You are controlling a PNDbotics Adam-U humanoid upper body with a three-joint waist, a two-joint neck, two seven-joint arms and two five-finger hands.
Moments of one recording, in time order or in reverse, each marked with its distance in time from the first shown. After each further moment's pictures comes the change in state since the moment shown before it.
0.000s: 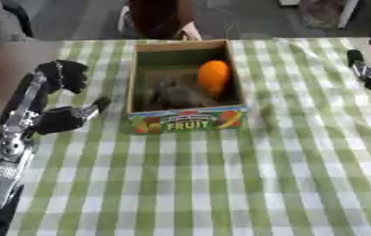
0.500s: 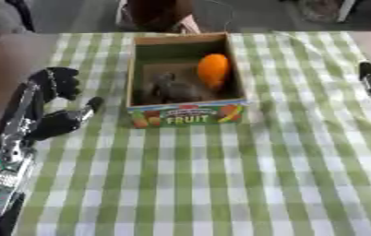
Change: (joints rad) left arm 0.072 -0.027 0.000 -0.022 0.065 0.019 0.060; right arm 0.105 0.067 -0.037 -0.044 -0.072 0.016 -0.016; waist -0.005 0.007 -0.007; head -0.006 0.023
